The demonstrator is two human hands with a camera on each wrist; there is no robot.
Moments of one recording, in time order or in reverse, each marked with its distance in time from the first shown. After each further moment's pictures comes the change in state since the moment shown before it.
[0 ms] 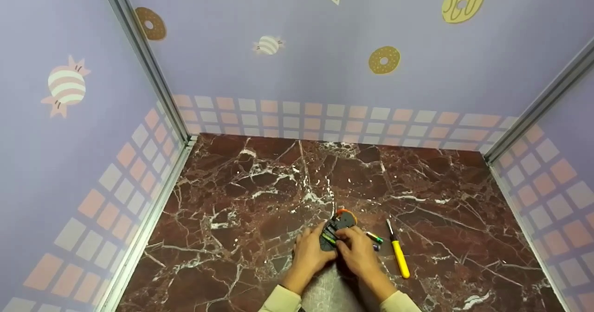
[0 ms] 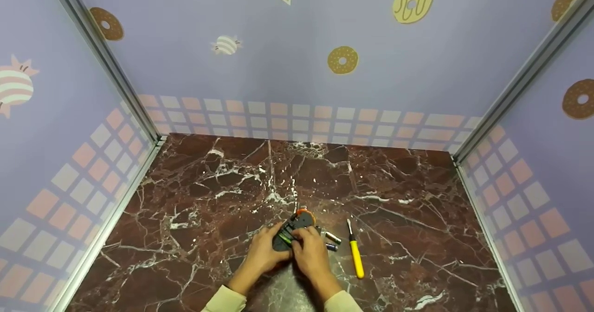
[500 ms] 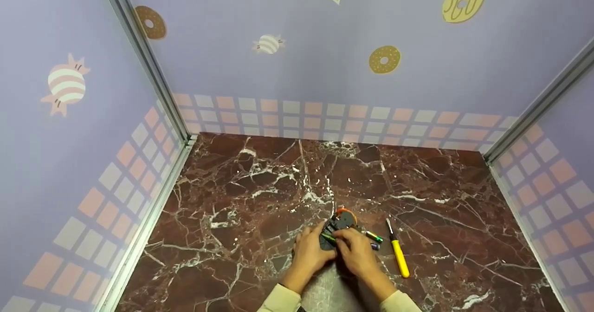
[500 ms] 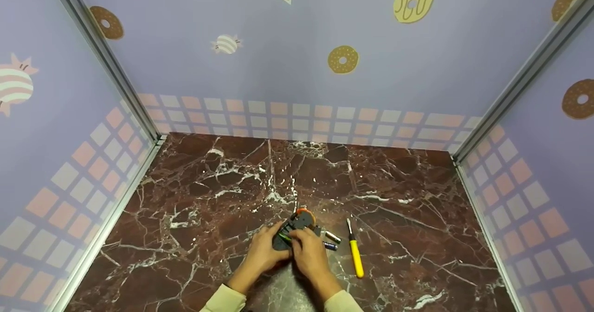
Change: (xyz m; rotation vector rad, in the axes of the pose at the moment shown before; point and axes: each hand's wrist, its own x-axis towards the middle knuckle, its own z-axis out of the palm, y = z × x) left_hand 0.000 0.001 0.000 0.009 -0.008 -0.011; right_hand -0.001 0.003 0.002 -0.004 -0.008 -0.098
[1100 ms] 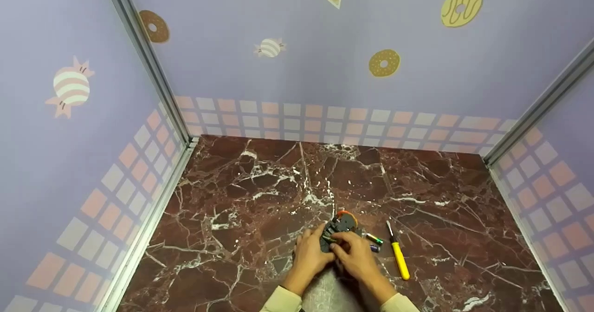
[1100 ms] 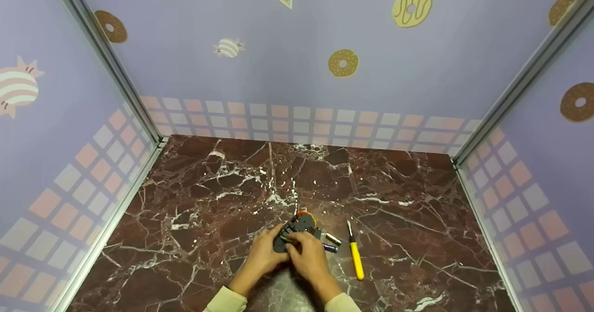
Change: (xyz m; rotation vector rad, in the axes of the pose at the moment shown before) left_hand -0.002 0.000 -0.001 -0.006 0.018 0.023; right_hand -0.003 0.000 0.000 0.090 -0.053 0.028
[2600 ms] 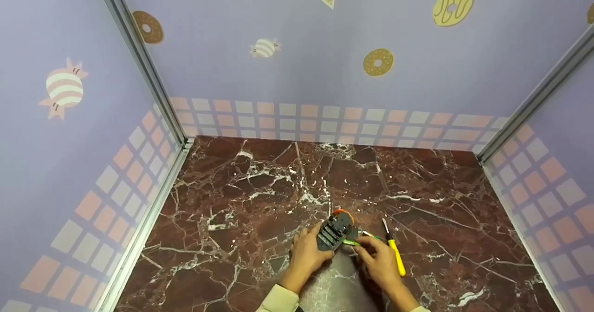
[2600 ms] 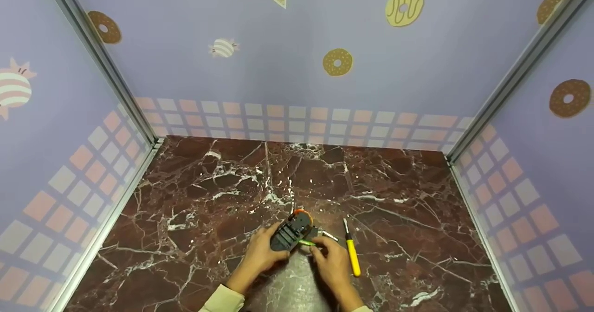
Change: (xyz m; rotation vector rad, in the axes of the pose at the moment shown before) left_hand 0.000 0.001 -0.001 -0.007 0.004 0.000; right_hand -0.032 0.028 -0.040 0.146 0.148 0.205
